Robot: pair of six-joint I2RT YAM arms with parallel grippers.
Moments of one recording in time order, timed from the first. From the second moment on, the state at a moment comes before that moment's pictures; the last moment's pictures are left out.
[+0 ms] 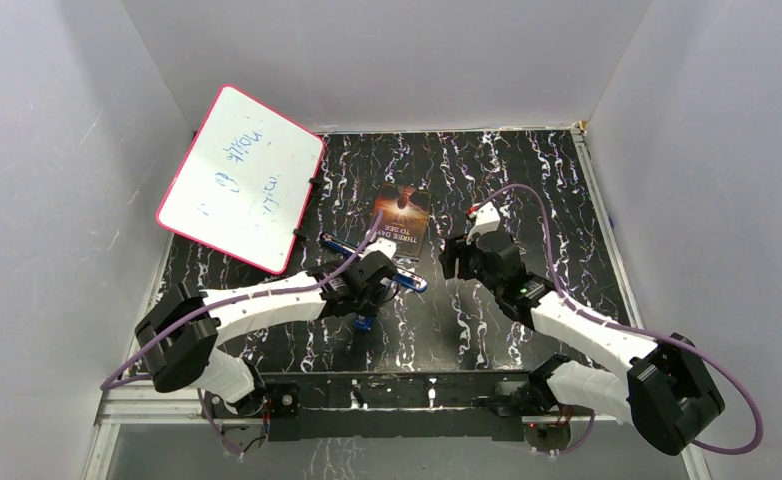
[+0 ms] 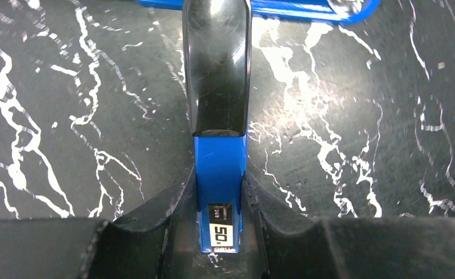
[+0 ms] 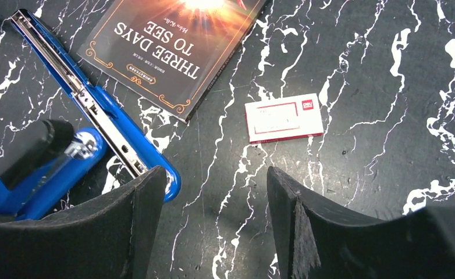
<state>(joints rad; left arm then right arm) -1.01 1.45 0.90 -0.52 -0.35 -0.55 0.66 1.09 0.52 0.10 0.17 0.27</state>
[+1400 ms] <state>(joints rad) -1.00 1.60 1.00 -0.33 0.10 0.22 0.64 1.04 0.49 0.11 0.08 0.32</state>
